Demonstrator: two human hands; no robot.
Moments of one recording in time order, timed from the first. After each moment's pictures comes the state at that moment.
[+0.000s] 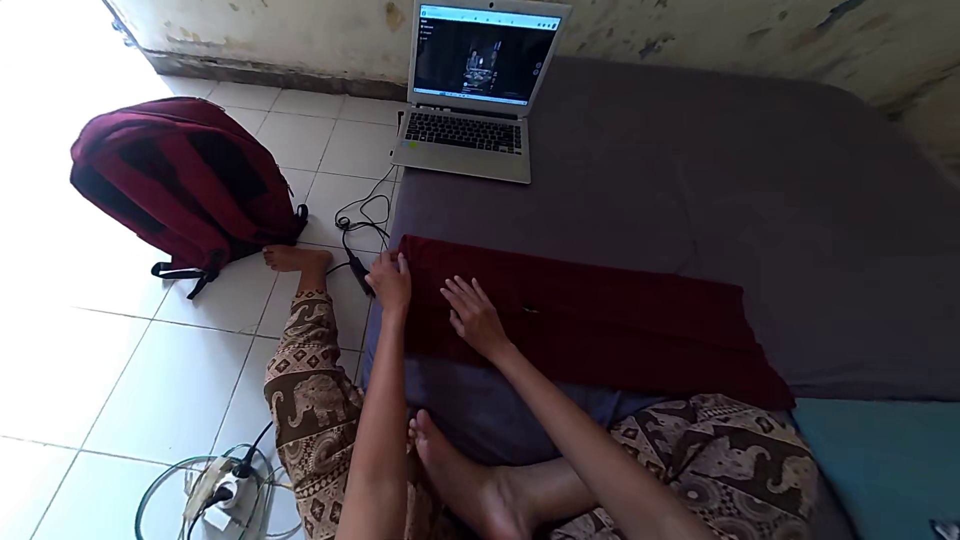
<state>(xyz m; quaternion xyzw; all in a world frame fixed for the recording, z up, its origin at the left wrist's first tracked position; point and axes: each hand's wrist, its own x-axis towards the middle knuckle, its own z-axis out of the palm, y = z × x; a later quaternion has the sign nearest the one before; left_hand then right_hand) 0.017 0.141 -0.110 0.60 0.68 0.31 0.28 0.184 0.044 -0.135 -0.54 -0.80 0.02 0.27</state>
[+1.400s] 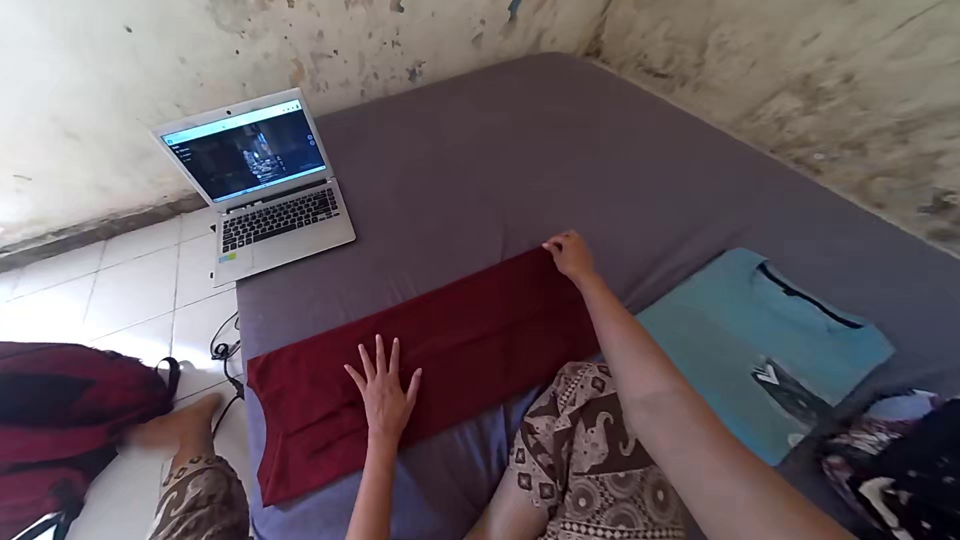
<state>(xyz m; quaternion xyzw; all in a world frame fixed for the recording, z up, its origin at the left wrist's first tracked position) 0.196 0.044 -0.147 0.88 0.43 0.15 0.11 0.644 -0.014 -0.094 -0.91 -0.31 0.17 0.22</state>
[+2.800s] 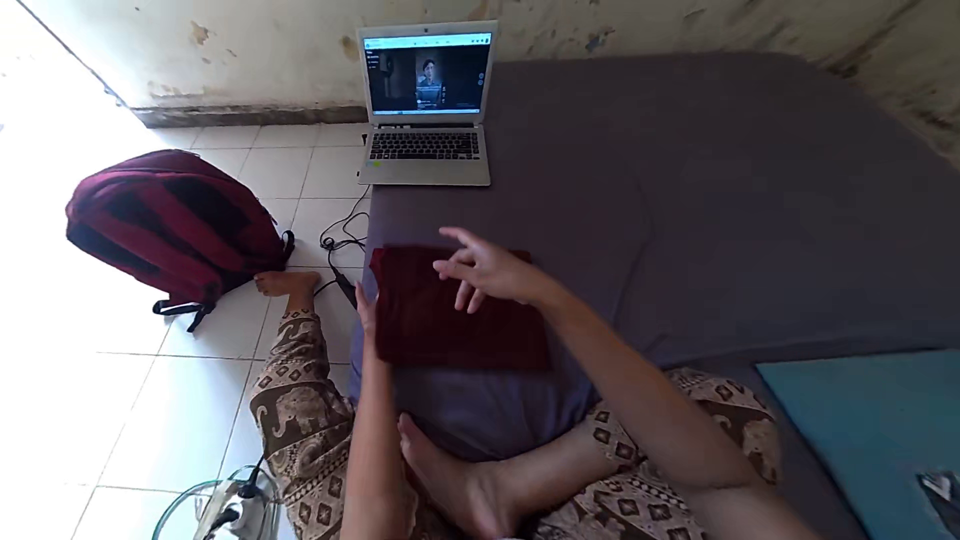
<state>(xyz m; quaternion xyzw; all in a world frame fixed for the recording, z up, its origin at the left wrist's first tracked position) 0.029 0.099 -0.113 0.21 0.36 0.60 0.68 0.225 0.051 0.099 -0.58 -0.55 0.55 0.23</state>
